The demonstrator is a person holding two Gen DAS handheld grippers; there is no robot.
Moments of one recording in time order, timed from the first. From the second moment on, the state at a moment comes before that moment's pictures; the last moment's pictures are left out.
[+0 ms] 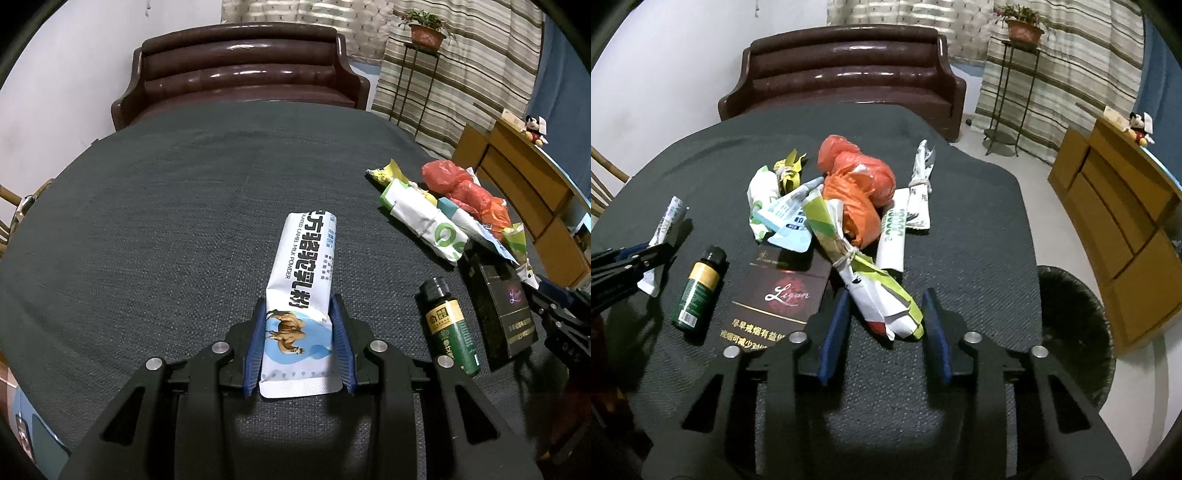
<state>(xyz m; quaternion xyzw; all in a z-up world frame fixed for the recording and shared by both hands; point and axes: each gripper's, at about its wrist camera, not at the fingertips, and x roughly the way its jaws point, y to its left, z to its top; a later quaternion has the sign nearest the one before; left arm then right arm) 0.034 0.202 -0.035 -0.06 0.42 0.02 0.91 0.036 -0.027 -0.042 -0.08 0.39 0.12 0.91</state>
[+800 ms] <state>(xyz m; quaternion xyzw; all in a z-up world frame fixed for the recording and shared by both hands) 0.023 0.157 -0.005 -0.05 0.38 -0.02 0.92 0.001 -0.077 -0.023 -0.02 0.36 0.09 0.93</state>
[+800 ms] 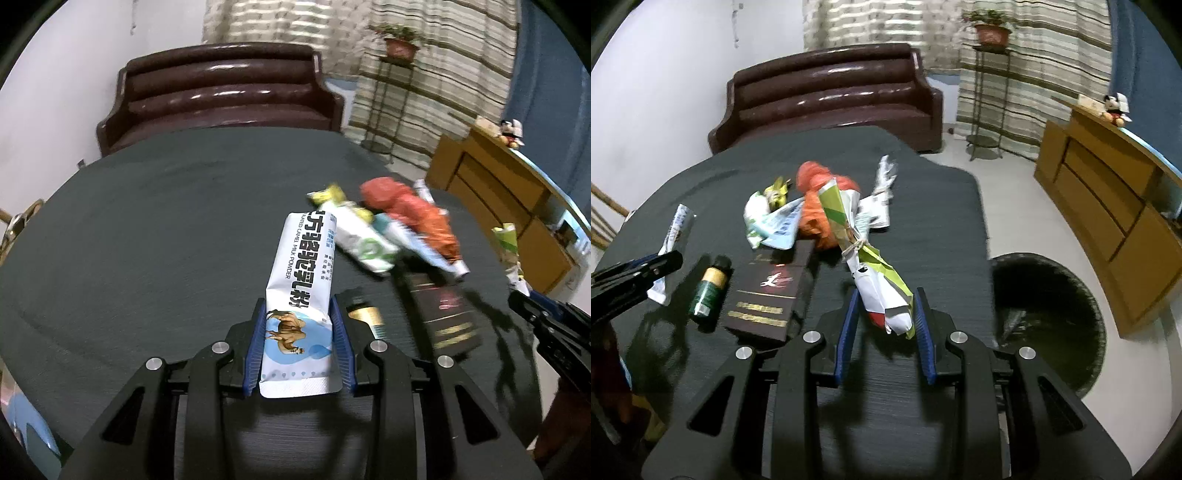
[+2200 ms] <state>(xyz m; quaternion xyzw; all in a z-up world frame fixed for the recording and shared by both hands) 0.072 -0.098 -0.007 0.06 0.36 -0.18 0.91 0.022 -0.268 -0.032 0.07 0.34 -0.09 0.93</state>
